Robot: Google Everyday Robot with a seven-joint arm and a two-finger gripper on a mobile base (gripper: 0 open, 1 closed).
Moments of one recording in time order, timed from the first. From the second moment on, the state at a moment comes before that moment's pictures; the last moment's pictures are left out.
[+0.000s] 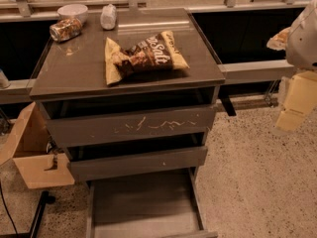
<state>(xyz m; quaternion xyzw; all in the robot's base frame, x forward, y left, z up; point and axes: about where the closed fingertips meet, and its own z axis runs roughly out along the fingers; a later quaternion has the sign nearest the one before) 0.438 -0.217 0.976 -0.60 0.78 -0.03 0.16</state>
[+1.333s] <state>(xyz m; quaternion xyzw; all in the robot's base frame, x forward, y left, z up) 0.471 -0.181 0.966 -0.64 0.74 -0.07 0.21</state>
